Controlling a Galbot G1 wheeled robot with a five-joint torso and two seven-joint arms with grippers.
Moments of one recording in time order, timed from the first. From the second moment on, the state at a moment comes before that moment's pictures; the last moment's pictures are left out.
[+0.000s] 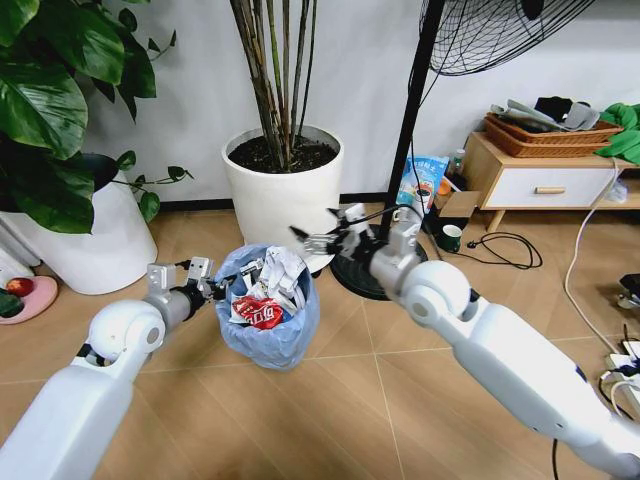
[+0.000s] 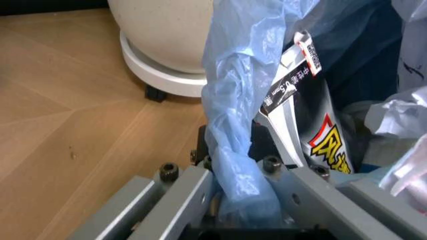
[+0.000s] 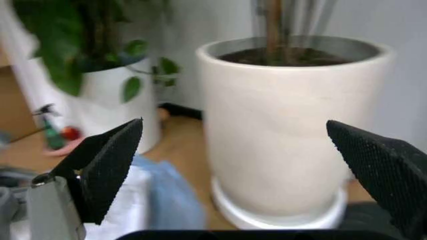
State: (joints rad) left arm 0.99 -0.93 -0.39 -1.87 -0.74 0.74 0.03; right arm -0.67 0.94 -0.06 1.93 0.81 -0.32 0.12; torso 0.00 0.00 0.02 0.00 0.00
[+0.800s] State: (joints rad) left arm 1.02 -0.94 -0.42 -1.89 -0.71 0.74 0.03; right arm -1.28 0.98 0.48 2.10 0.56 -0.30 0.18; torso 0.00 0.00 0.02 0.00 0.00
